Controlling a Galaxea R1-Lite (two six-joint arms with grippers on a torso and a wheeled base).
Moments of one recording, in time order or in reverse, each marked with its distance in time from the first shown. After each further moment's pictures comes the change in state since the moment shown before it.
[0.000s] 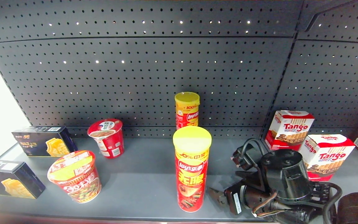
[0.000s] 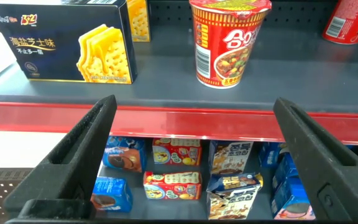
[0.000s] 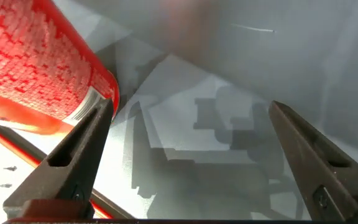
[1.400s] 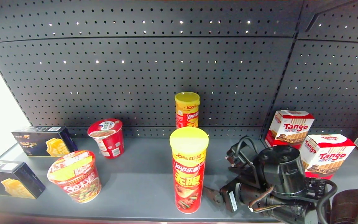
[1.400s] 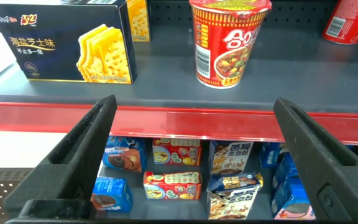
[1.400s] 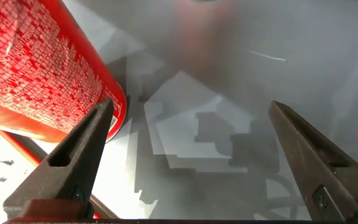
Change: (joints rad) left arm 0.000 0.000 0.000 0.000 0.000 0.000; right arm -0.005 0.024 -0.024 -0.033 0.074 -0.087
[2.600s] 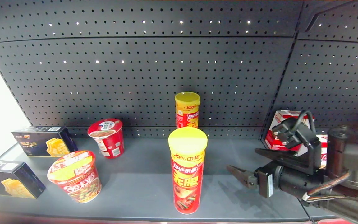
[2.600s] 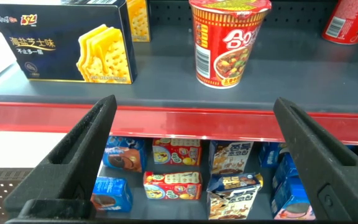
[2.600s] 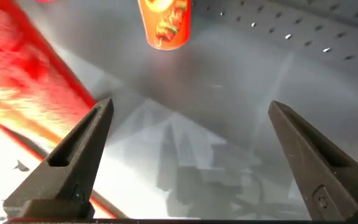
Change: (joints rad) left arm 0.000 0.000 0.000 0.000 0.000 0.000; right arm -0.072 -0.298 0.040 0.089 -0.002 0.000
